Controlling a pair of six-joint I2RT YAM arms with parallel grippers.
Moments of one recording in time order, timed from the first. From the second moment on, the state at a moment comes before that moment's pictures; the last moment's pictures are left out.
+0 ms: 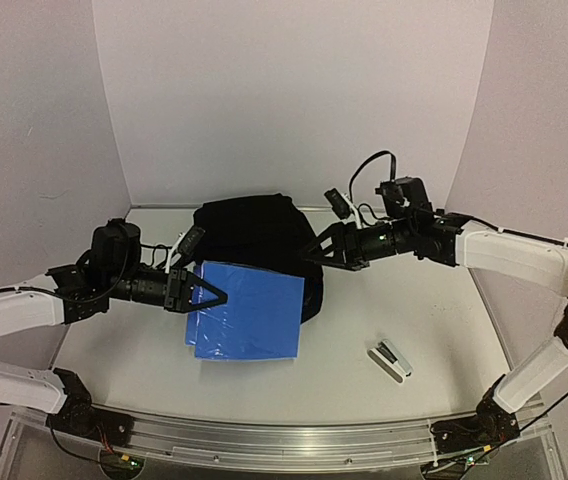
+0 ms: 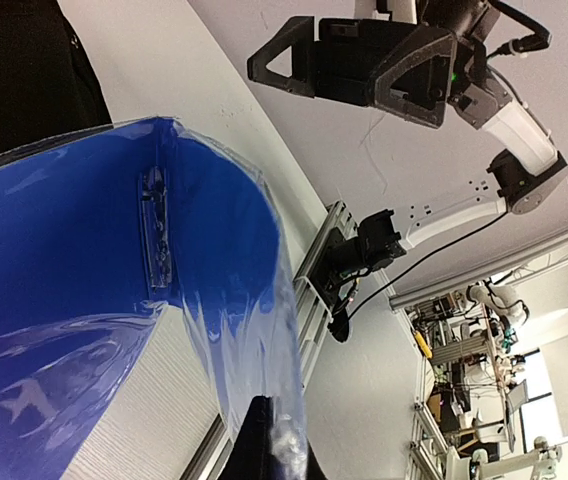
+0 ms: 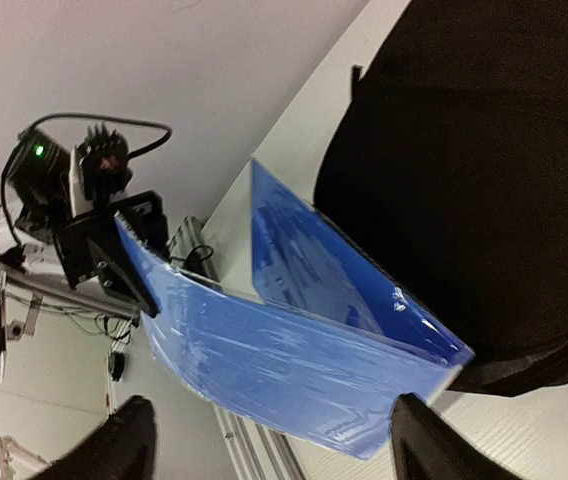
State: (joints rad) left arm -0.72 1.05 0.67 0.00 0.73 -0.66; right arm 0.66 1.53 1.17 -0.17 -0.75 0.49
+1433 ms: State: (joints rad) left arm -0.70 1.04 0.69 0.27 0.71 -0.76; right arm 0.68 1.45 0.86 0.48 -0.93 0.90
